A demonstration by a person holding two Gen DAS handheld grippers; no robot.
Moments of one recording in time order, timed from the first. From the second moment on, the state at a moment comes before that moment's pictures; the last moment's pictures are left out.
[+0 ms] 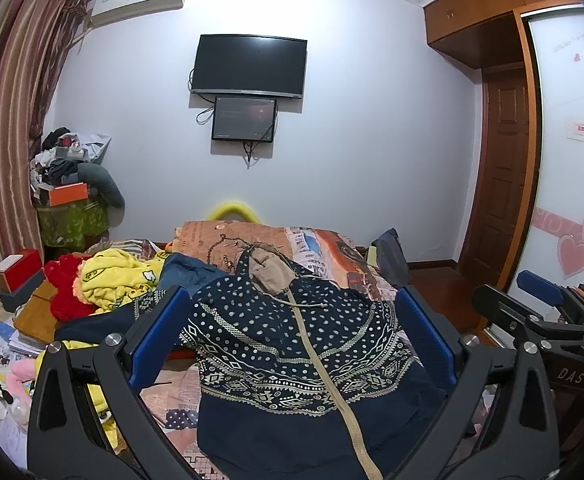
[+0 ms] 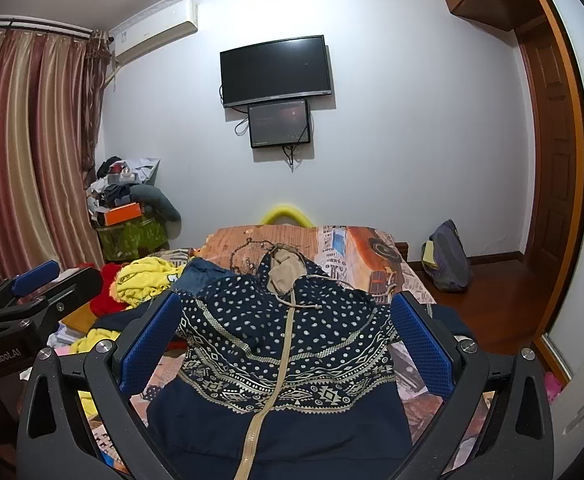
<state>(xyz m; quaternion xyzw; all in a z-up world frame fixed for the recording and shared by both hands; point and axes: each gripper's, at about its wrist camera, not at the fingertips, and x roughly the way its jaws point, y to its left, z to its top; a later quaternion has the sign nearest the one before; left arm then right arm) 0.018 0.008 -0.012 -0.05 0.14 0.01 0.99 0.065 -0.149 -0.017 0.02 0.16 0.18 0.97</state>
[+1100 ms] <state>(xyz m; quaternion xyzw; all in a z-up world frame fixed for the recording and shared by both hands) 0.178 0.158 -0.074 -0.04 0.20 0.11 0.97 0.241 -0.099 -0.069 -0.02 0.27 0.18 0.94</state>
